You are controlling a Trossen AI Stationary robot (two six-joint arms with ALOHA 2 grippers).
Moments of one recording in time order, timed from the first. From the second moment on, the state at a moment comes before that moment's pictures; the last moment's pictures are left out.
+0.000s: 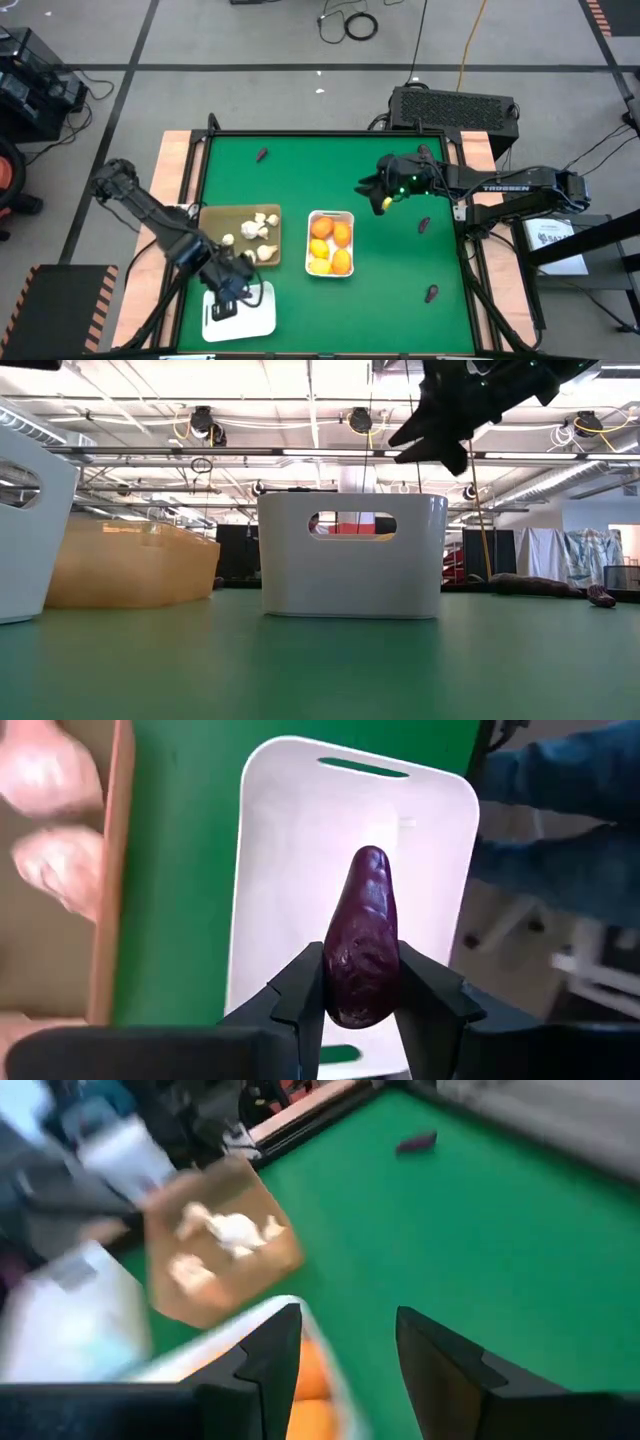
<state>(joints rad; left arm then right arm) -0.66 1.39 1.22 -1.01 0.14 -0.97 -0.18 1.13 0.76 -0.08 0.01 0.42</state>
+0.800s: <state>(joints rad) -0.76 1.57 1.22 -0.98 0.08 -0.93 0.18 1.12 0.77 -0.16 0.14 0.94</state>
